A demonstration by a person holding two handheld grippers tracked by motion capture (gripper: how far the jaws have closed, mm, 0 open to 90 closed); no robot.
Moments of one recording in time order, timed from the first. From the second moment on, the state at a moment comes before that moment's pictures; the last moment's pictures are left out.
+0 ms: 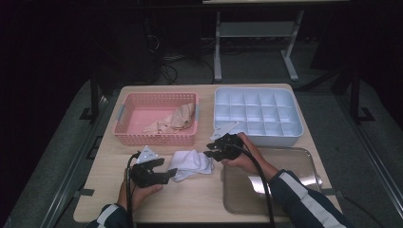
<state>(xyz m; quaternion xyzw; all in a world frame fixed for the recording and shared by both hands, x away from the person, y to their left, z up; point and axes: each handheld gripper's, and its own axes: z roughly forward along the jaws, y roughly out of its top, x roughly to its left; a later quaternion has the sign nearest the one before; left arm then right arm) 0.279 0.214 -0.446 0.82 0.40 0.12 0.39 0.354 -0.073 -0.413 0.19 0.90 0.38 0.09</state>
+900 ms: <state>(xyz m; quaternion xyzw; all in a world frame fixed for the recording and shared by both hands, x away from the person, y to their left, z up) 0.285 0.209 -0.466 0.84 0.39 0.12 0.36 0.345 -0.058 -0.436 0.20 0.92 0.32 0.07</state>
